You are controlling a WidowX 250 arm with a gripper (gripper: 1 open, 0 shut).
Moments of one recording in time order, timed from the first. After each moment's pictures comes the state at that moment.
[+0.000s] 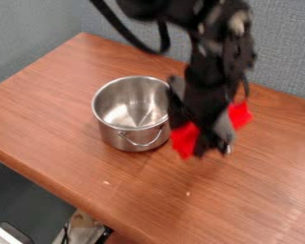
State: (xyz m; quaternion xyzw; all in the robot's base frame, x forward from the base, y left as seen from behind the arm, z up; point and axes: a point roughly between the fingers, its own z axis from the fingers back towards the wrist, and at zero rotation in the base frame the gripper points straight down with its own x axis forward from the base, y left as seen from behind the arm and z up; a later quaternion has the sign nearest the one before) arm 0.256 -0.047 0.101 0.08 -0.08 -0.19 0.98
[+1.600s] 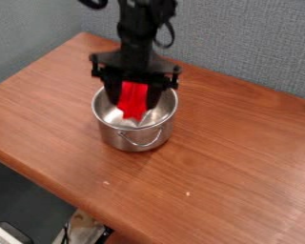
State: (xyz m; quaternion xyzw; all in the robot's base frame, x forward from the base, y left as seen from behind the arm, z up) arm 0.263 0.032 0.092 0.07 -0.07 0.23 0.97
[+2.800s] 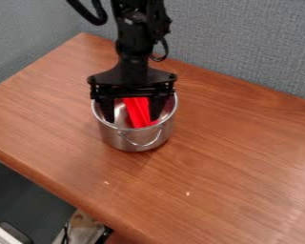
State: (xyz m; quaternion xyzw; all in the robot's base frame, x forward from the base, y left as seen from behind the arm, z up) arm 0.260 0.034 0.074 0.05 -0.05 0.34 0.94
